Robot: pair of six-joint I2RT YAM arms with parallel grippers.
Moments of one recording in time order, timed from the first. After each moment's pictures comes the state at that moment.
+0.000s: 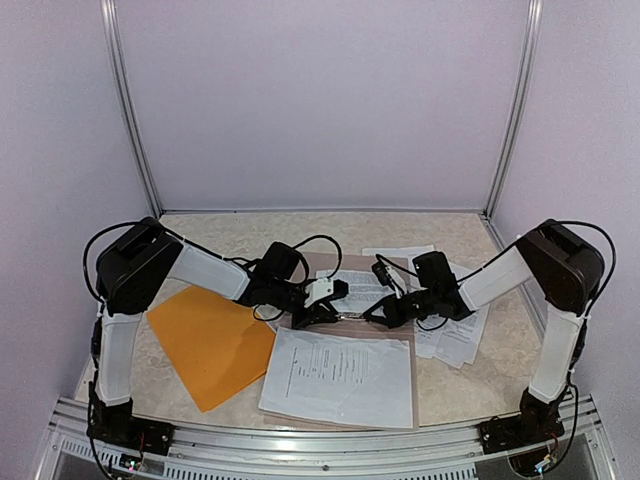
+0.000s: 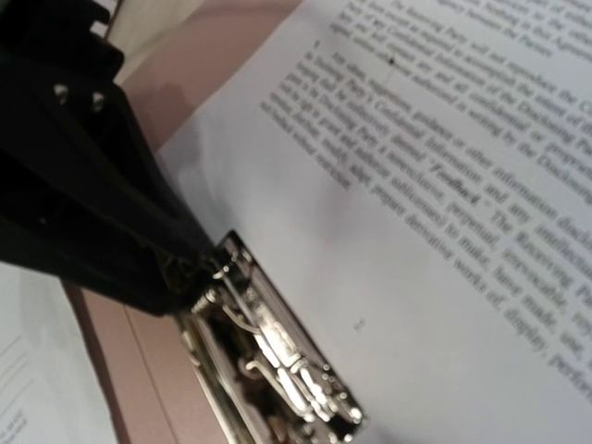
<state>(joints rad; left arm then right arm) -0.75 2.16 1.24 0.15 0.57 0.67 0.54 1.91 0.77 0.41 -0.60 0.18</state>
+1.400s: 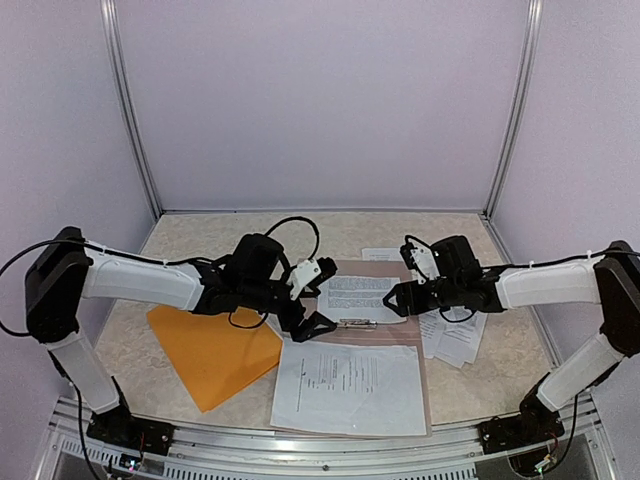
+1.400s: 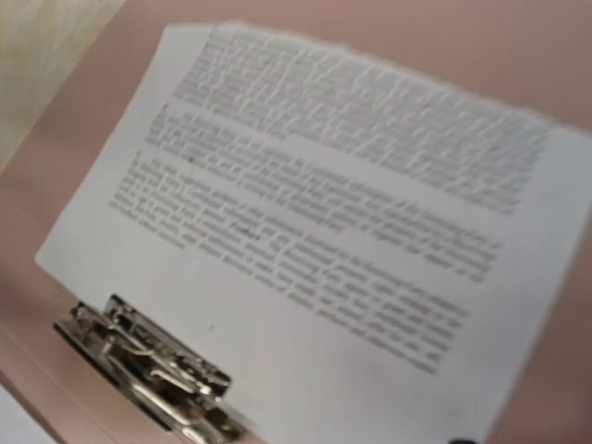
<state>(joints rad) -0.86 1.73 0.99 0.12 0.34 0.24 0.60 1.51 0.73 0.04 -0.17 0.28</state>
